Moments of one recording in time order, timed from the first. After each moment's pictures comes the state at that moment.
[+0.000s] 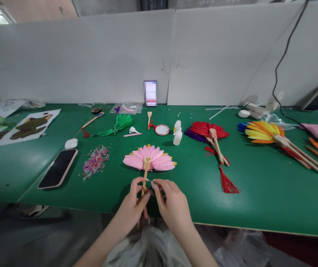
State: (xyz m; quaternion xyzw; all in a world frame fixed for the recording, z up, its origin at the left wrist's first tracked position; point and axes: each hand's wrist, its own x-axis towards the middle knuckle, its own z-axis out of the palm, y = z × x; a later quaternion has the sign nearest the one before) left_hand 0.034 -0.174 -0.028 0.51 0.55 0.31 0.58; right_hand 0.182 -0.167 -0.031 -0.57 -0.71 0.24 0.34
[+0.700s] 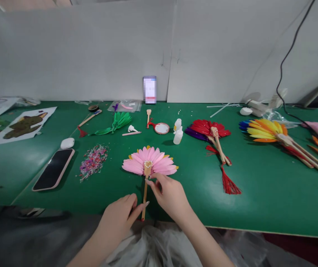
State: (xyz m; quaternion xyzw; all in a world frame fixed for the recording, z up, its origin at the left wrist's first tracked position) left_hand 0.017 -0.177 -0.002 0.75 0.62 -0.08 0.23; right_hand 0.182 -0.137 -0.027 -0.55 -0.75 0.27 0.26
